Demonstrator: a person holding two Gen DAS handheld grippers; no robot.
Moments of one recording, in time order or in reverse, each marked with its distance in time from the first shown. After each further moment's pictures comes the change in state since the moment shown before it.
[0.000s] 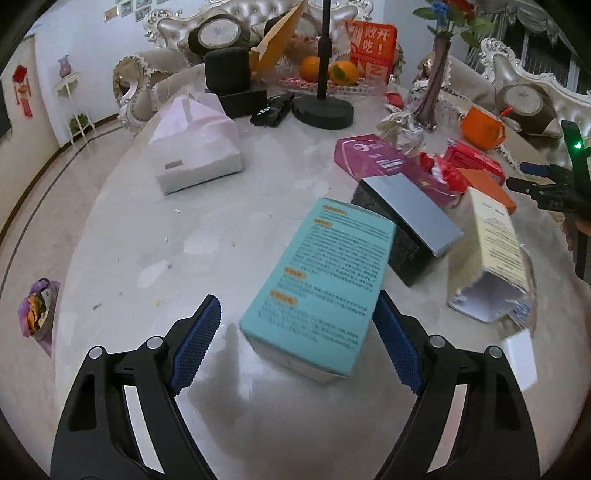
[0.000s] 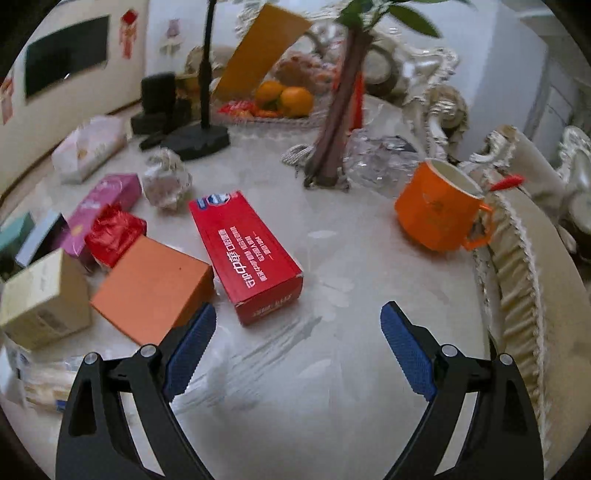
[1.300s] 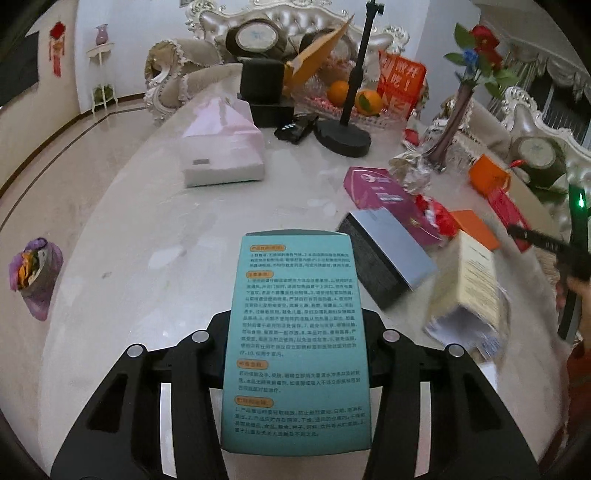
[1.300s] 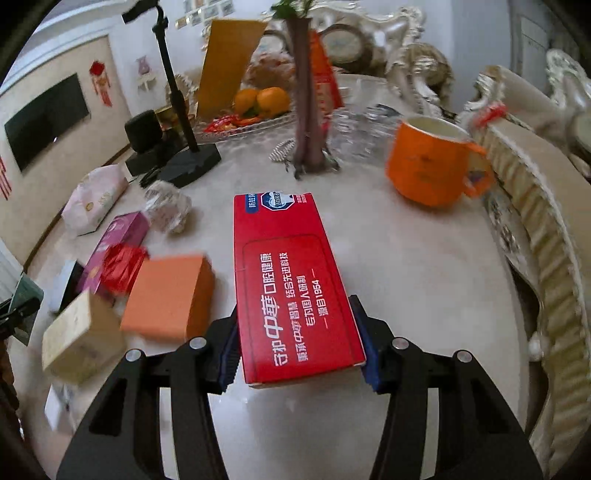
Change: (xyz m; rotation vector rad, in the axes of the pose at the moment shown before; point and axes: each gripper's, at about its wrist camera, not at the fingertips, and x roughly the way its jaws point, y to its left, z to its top) left arm -0.033 0.005 -0.010 -0.184 -0.069 -0.024; right arm -0.030 -0.030 -0.025 0.289 0.008 0.112
